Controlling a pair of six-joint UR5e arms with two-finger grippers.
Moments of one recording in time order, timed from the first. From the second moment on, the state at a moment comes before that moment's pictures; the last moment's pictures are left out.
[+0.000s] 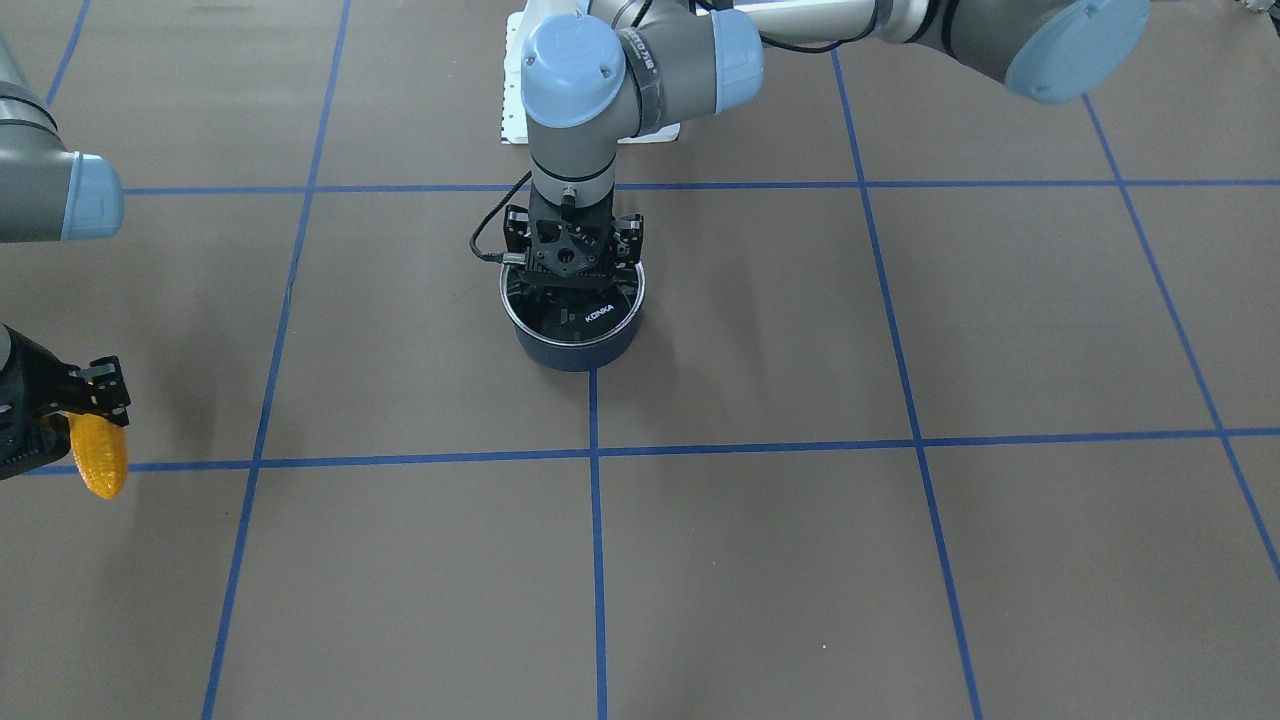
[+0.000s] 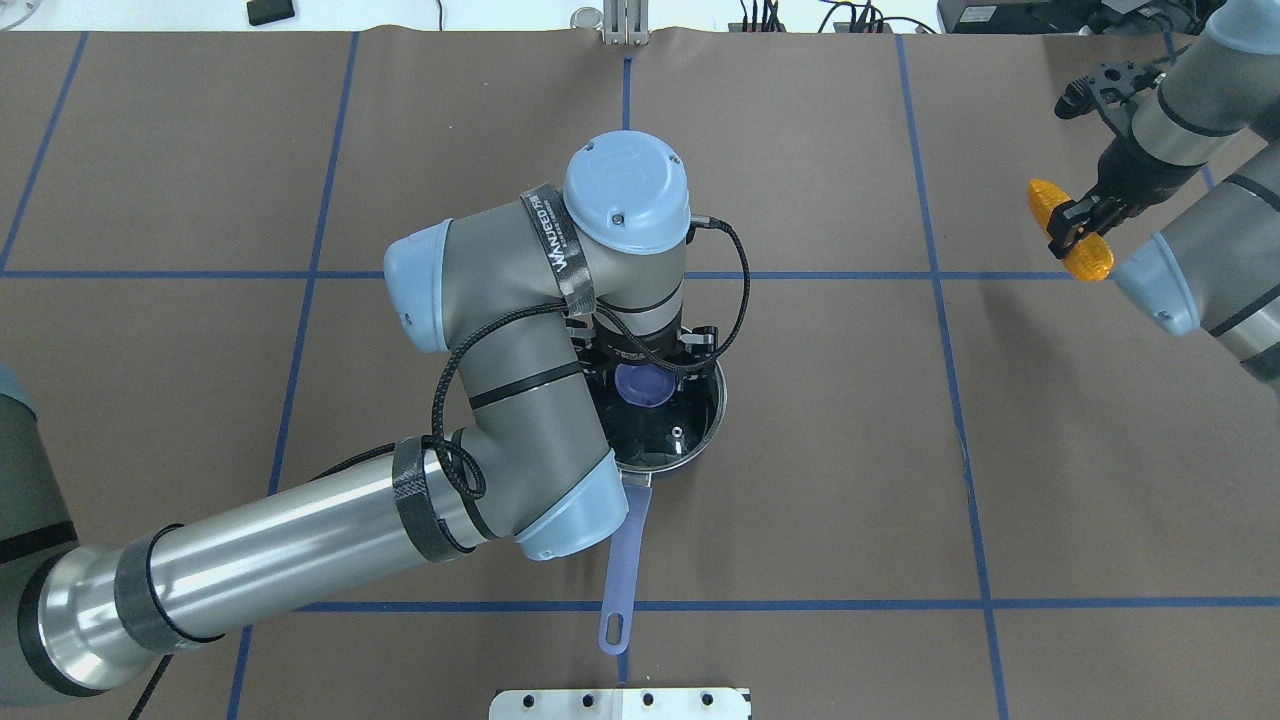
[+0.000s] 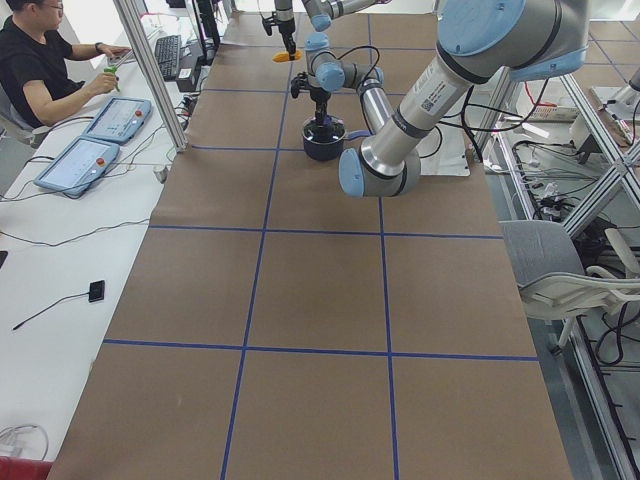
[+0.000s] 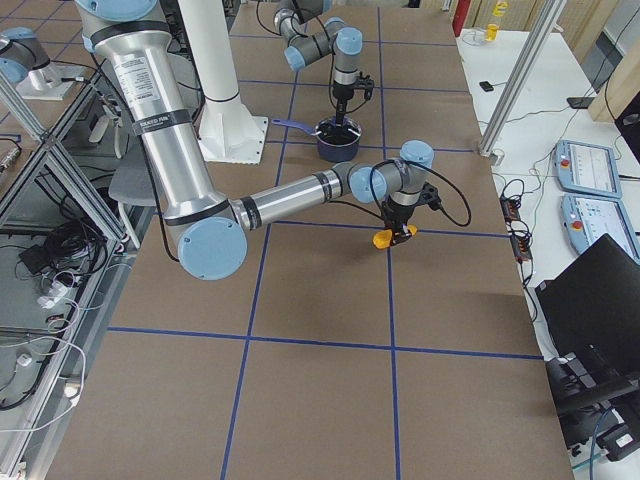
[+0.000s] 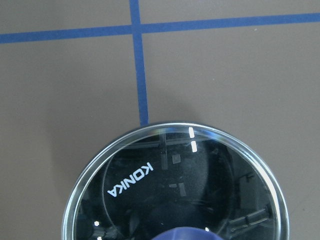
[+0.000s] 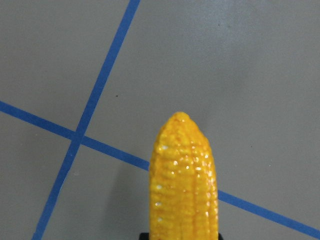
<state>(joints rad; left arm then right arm) -0.51 -2.54 -1.49 -1.44 -1.98 -1.12 1.10 -1.24 1.56 -1.55 2.21 0.18</state>
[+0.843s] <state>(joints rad) -0.51 -2.54 -1.51 -1.43 -1.98 -1.15 1.09 -1.24 1.56 -1.55 2.21 0.18</state>
